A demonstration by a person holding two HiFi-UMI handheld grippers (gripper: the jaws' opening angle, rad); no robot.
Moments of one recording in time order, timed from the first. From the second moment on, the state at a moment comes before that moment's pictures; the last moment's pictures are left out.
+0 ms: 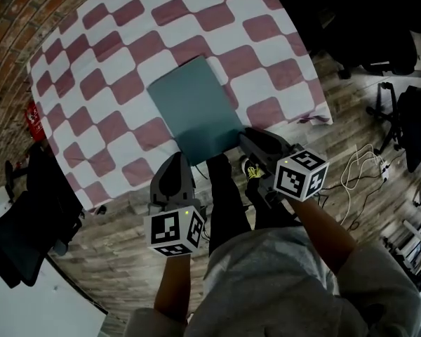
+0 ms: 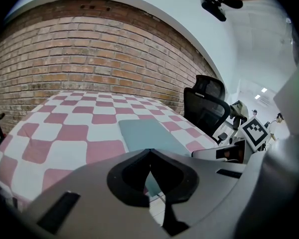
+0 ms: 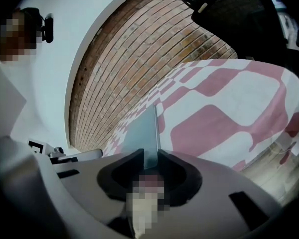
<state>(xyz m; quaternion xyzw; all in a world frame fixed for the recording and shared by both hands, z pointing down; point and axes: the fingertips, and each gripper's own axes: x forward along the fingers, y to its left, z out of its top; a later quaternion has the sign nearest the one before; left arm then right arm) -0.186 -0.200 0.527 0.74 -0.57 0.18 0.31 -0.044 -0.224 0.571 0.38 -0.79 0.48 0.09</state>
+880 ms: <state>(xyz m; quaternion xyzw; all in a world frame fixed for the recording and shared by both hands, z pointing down) -0.183 -0.184 0.486 0.73 -0.60 0.17 0.29 -0.060 -0.221 0.510 0.36 -0.82 0.44 0.09</state>
